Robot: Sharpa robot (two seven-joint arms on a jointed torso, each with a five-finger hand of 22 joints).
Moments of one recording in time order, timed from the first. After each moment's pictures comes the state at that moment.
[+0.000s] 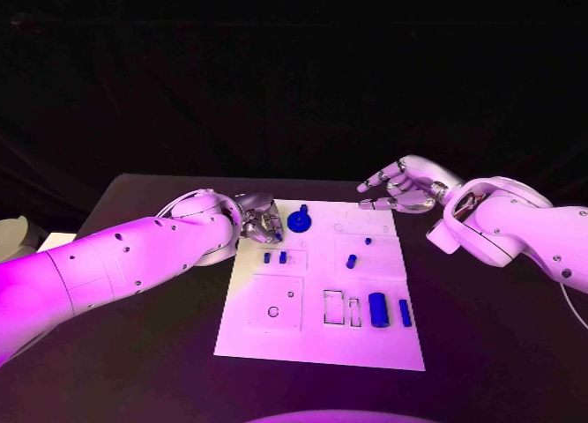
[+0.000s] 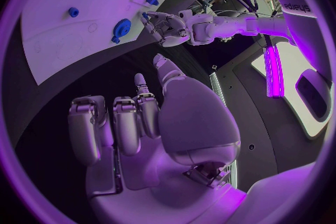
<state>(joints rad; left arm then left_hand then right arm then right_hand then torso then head) 1.19 -0.57 -0.02 1.23 -1.34 -0.07 -0.18 1.37 -0.18 0.57 0.02 0.15 1.13 0.13 0.12 0.12 1.25 0.06 0.08 0.07 1.47 -0.02 1.34 1.12 0.11 1.46 0.07 1.08 1.17 1.21 -0.96 0.03 1.56 -1.00 -0.27 0.08 1.30 -0.08 0.09 0.07 0.29 1.00 0.14 0.07 0.08 1.47 0.06 1.41 1.31 1.46 -0.02 1.55 1.31 0.01 1.47 0.09 1.53 1.31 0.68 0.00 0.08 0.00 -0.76</state>
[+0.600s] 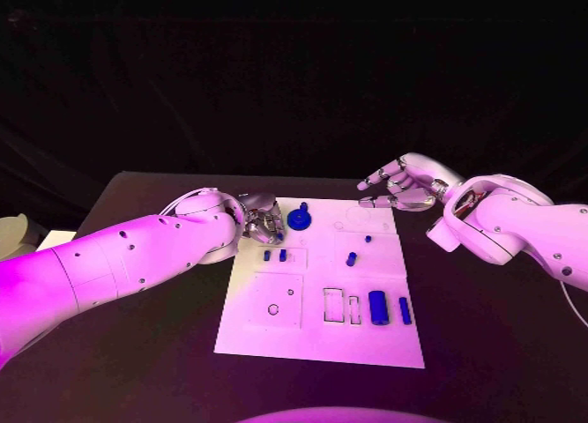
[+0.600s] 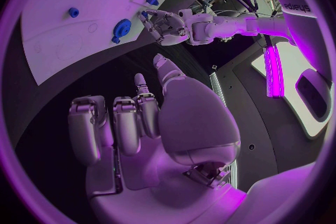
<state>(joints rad) 1.19 -0.56 -0.02 1.22 -1.34 -0.04 -0.19 1.37 -0.18 0.56 0.02 0.14 1.15 0.12 0.11 0.12 1.26 0.06 0.08 0.08 1.47 -0.02 1.34 1.11 0.11 1.46 0.07 1.07 1.17 1.21 -0.96 0.03 1.56 -1.00 -0.27 0.08 1.30 -0.08 0.09 0.07 0.29 1.00 0.14 0.07 0.08 1.47 0.06 1.41 1.31 1.46 -0.02 1.55 1.31 0.01 1.47 0.09 1.53 1.31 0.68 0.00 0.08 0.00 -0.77</state>
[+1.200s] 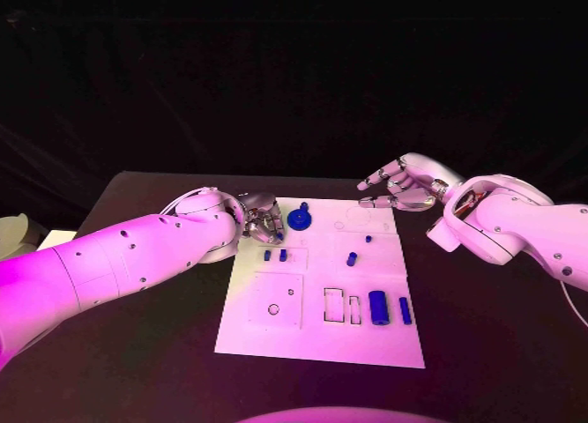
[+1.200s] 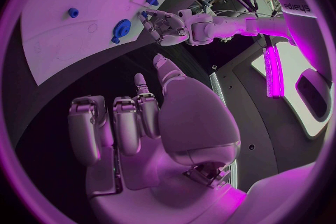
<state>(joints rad) 1.19 -0.55 -0.02 1.21 -1.34 -0.04 -0.19 1.37 -0.18 0.56 0.01 0.14 1.14 0.13 0.11 0.12 1.26 0.06 0.07 0.08 1.47 -0.02 1.35 1.12 0.11 1.46 0.07 1.07 1.17 1.21 -0.96 0.03 1.55 -1.00 -0.27 0.08 1.30 -0.08 0.09 0.07 0.29 1.00 0.14 0.07 0.08 1.47 0.06 1.41 1.31 1.46 -0.02 1.55 1.31 0.01 1.47 0.09 1.53 1.31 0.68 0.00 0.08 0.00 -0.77</state>
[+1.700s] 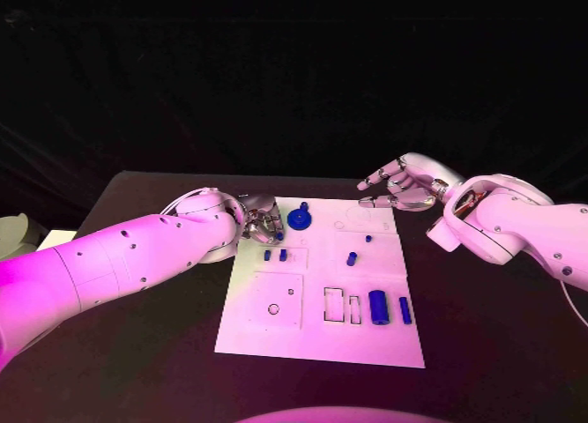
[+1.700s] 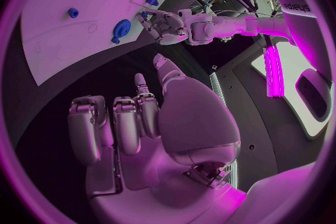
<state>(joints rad) 1.19 -0.55 -0.02 1.21 -1.34 -0.02 -0.19 1.36 -0.18 0.55 0.01 0.14 1.08 0.16 0.07 0.10 1.21 0.09 0.07 0.07 1.47 -0.02 1.35 1.11 0.11 1.47 0.07 1.07 1.17 1.21 -0.96 0.03 1.55 -1.00 -0.26 0.08 1.30 -0.08 0.09 0.07 0.29 1.00 0.14 0.07 0.08 1.47 0.06 1.41 1.31 1.46 -0.02 1.55 1.31 0.01 1.47 0.09 1.53 1.31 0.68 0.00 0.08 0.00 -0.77</state>
